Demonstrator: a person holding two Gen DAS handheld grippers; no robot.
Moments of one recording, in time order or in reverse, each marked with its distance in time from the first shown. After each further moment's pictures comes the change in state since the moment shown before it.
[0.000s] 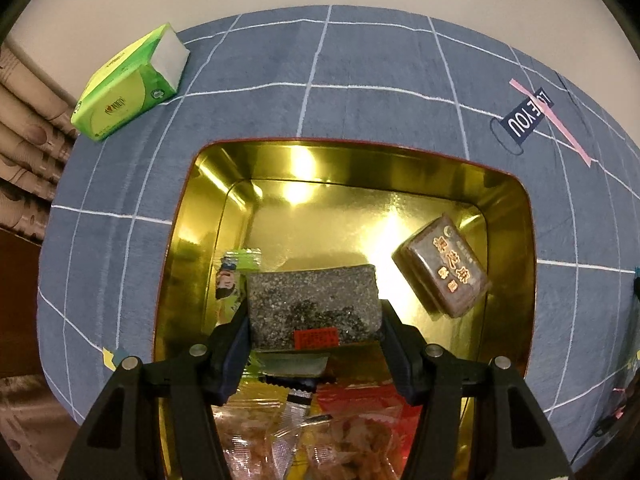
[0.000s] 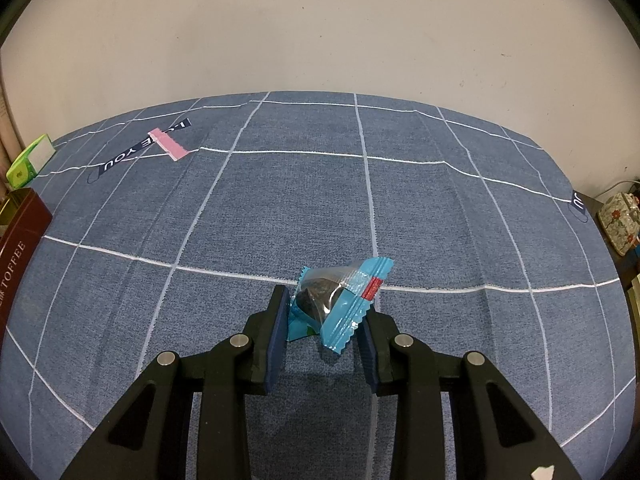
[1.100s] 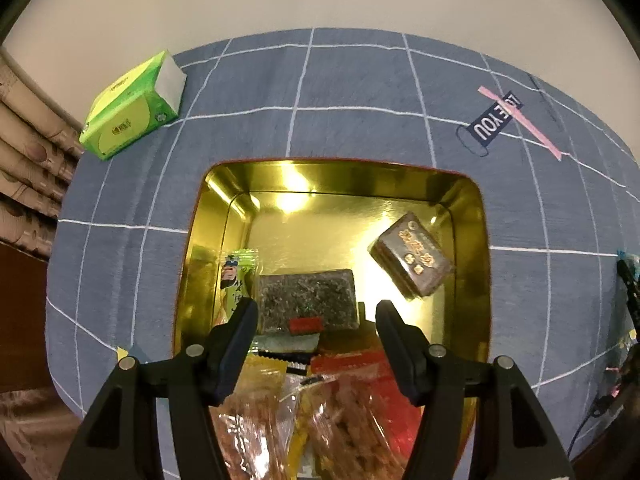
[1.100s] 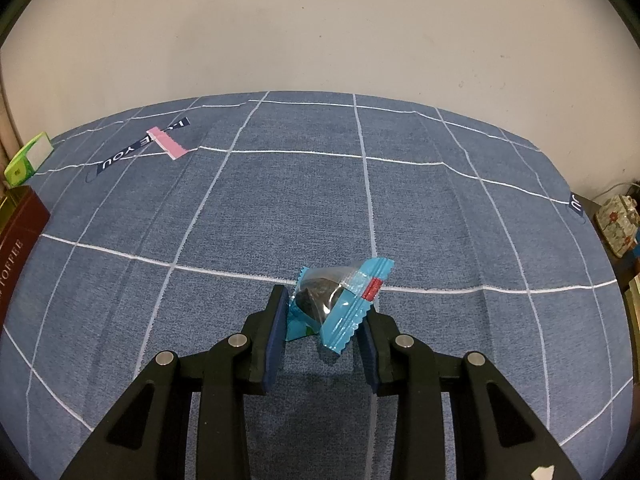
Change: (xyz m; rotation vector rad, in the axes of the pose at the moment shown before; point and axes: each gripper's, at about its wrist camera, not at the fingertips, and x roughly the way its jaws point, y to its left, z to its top) left arm -0.031 0.002 -0.007 0.043 -0.056 -0.027; right arm -0.001 0.001 0.000 -0.010 0.000 -0.012
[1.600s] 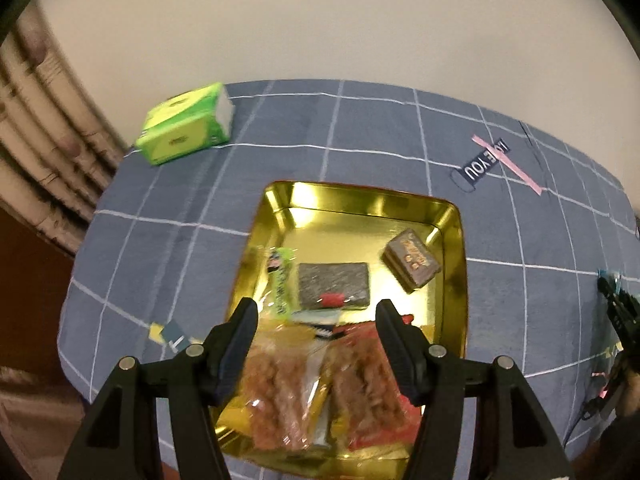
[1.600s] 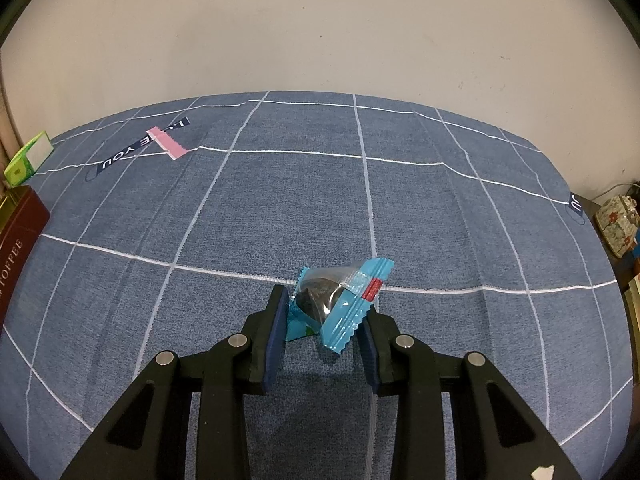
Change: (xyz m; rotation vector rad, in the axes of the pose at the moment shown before) left arm -0.060 0.021 -0.044 -0.098 -0.168 0.019; right arm 0.000 0.001 0.000 0.001 0.000 0.003
